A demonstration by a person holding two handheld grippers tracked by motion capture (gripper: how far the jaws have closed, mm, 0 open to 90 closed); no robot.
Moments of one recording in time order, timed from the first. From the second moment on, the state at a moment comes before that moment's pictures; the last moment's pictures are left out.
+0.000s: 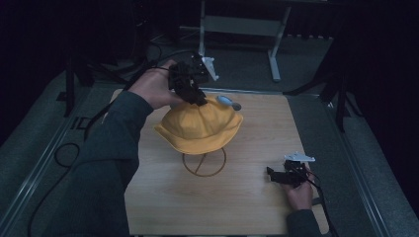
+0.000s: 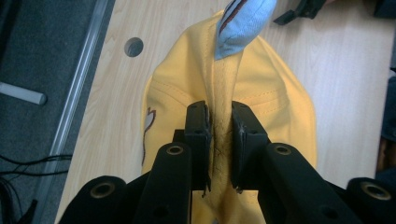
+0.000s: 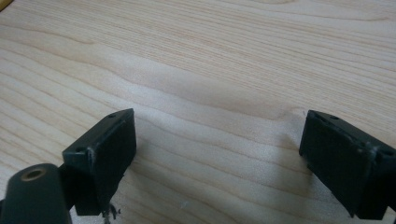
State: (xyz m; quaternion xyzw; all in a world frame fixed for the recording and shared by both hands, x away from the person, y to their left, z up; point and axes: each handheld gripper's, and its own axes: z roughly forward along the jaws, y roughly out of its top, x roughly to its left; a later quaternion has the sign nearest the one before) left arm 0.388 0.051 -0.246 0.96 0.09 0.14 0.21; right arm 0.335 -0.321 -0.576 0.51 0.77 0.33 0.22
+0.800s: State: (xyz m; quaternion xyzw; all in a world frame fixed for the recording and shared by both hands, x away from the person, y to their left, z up) left arm 0.393 0.045 -0.280 0.94 0.13 0.18 0.25; right arm 0.336 -0.321 -0.576 0.50 0.77 0.33 0.22
